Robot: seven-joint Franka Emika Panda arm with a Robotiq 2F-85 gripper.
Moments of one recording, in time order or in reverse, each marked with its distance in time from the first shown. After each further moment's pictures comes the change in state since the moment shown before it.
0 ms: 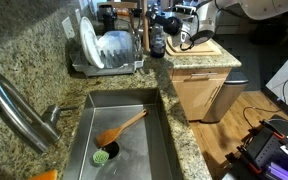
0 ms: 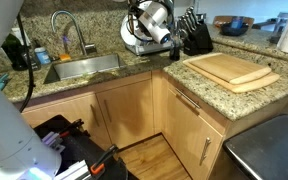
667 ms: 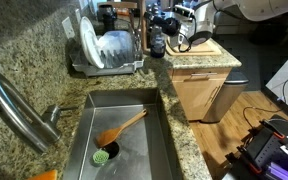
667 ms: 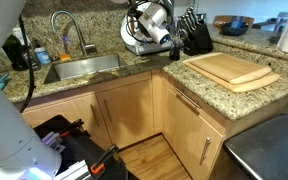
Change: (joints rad) arm 0.007 0.018 0.003 0.021 0.006 0.003 -0.088
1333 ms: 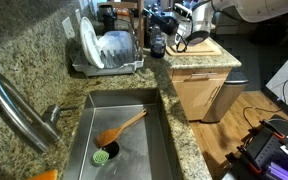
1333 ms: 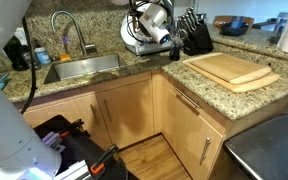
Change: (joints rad) arm 0.003 0.034 0.009 0.060 0.031 0.023 -0.061
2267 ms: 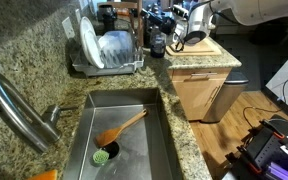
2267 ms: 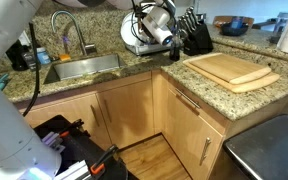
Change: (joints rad) arm -0.006 0.072 0.000 0.105 0.025 0.076 0.042
